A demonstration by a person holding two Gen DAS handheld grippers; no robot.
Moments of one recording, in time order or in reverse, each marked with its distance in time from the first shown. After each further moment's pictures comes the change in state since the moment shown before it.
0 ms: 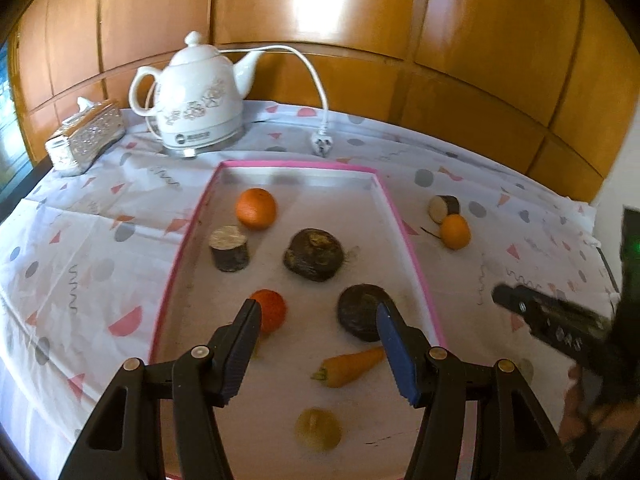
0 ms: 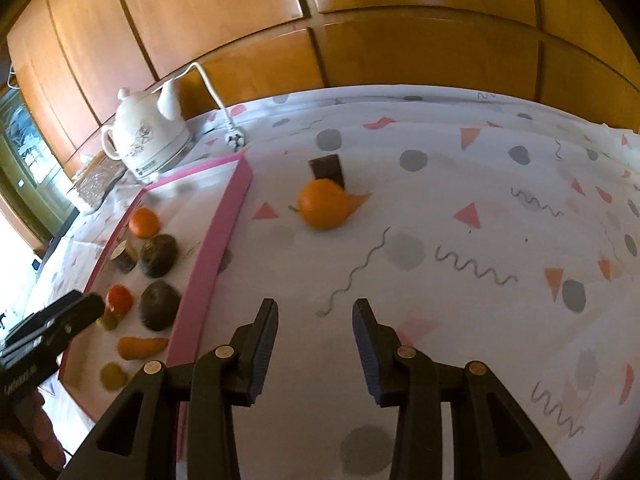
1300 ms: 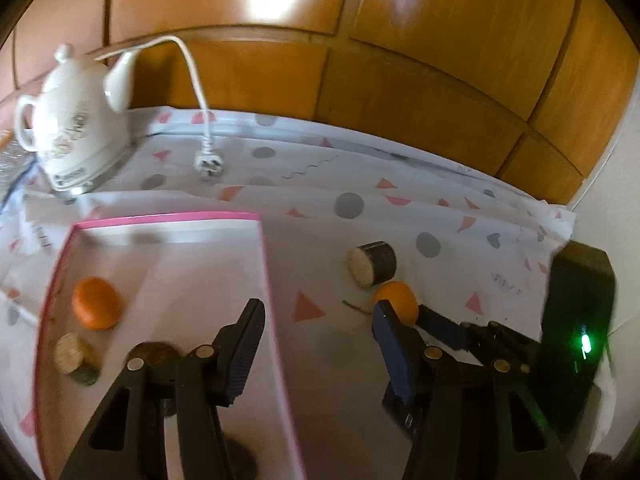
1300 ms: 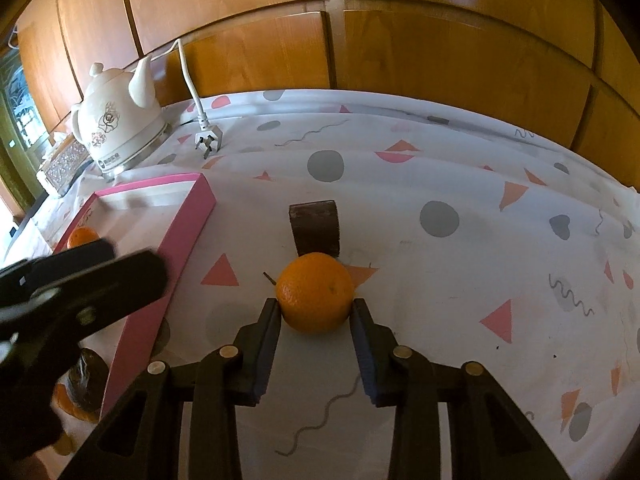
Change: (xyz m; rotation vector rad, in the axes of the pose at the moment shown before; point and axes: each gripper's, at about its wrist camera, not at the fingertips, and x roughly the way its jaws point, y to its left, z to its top) left arm 0.096 -0.081 0.076 0.046 0.076 -0.156; right arm 0.068 0.004 0.050 -0.138 0.021 -0.078
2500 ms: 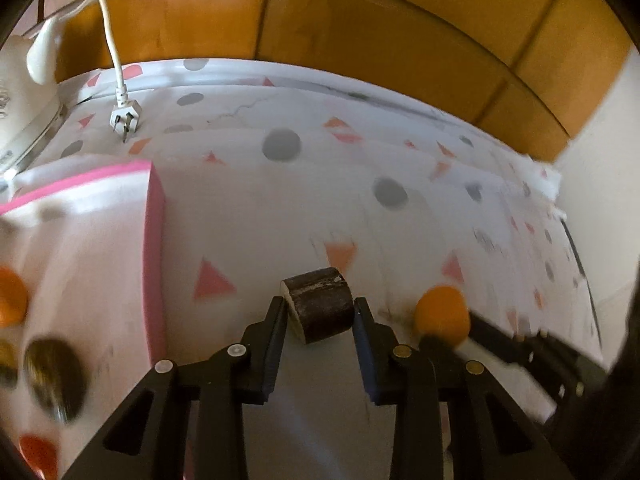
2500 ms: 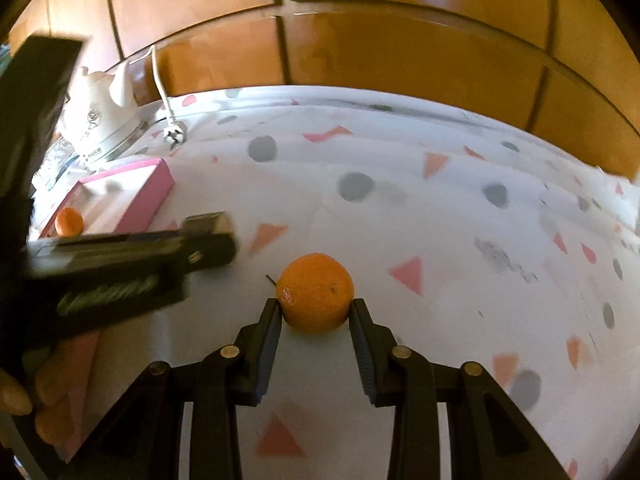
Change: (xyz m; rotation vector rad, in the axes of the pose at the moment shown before) left arm 0.043 -0.046 -0.016 0.058 0.157 -0.100; right arm -0.039 -0.046 -0.029 0.032 0.013 -0.064
